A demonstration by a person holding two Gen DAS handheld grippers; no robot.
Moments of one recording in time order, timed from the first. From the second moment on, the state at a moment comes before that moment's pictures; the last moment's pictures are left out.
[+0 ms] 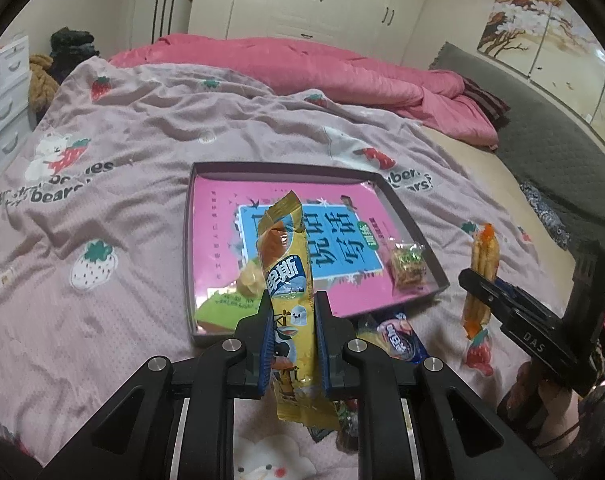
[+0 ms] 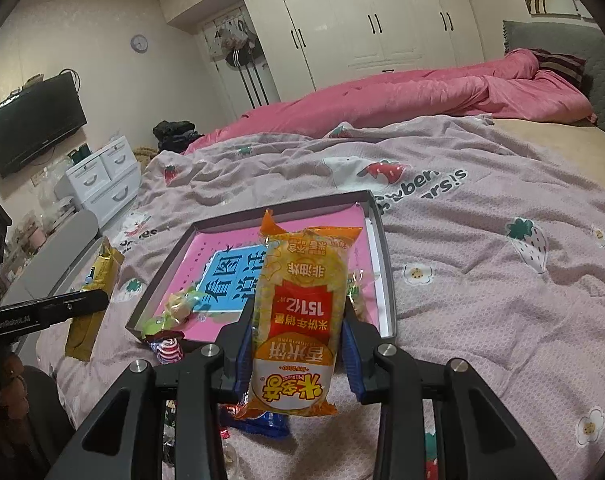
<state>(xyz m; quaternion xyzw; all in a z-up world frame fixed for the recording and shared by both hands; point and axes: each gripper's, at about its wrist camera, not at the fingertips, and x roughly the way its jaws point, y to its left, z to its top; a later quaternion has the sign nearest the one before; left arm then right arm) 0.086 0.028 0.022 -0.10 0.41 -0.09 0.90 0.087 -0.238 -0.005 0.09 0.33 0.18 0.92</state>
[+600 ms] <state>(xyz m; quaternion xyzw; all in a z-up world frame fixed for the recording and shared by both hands) 0.117 0.026 0.021 -0.09 0.37 -0.08 0.92 0.093 -0.247 0.005 0.11 0.30 0.19 0.93</state>
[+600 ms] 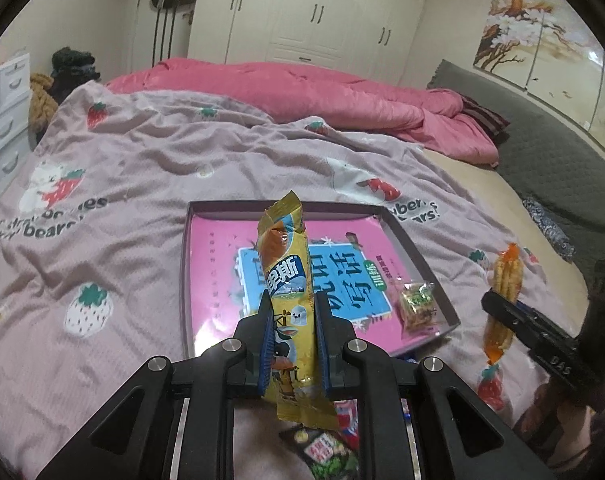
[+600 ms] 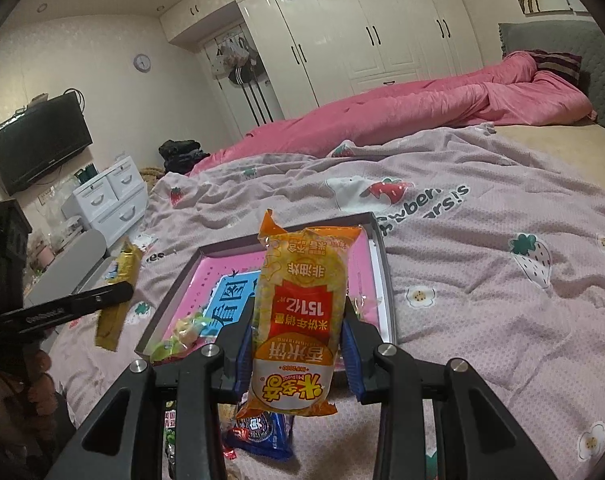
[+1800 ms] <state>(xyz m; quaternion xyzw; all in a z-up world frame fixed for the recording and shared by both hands) 0.160 0.000 -0.047 -0.07 0.43 -0.11 0.89 0.129 -0.245 -0.001 0.12 0.29 0.18 0.93</state>
